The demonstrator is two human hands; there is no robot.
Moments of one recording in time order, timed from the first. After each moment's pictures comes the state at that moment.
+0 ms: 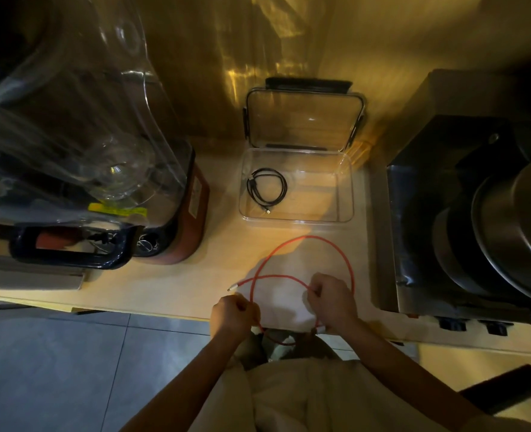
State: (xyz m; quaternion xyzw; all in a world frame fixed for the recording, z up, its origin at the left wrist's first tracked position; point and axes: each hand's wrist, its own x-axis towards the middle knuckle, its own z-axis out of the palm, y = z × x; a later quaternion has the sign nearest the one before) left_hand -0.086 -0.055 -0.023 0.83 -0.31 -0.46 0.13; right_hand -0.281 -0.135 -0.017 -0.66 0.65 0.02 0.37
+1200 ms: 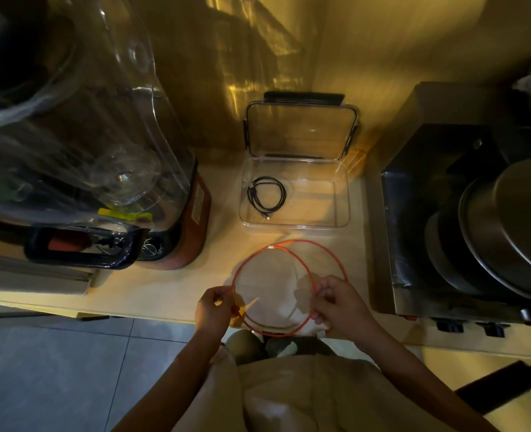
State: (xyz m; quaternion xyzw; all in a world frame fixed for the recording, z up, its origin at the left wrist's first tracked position) left_hand -0.057 -0.054 -0.028 0.82 -0.16 -0.44 0.33; right_hand -0.300 -0.125 0.042 -0.51 0.59 -0.13 0.62
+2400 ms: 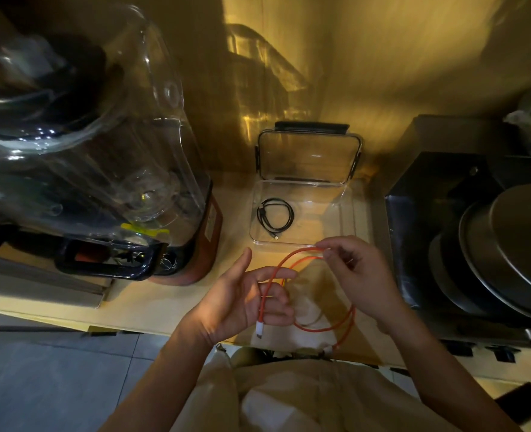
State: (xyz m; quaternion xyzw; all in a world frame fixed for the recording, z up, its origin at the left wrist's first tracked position) left_hand -0.056 -0.112 0.103 0.30 -0.16 -0.87 0.35; right_hand -0.283 -0.179 0.127 -0.67 0.51 -0.30 0.44
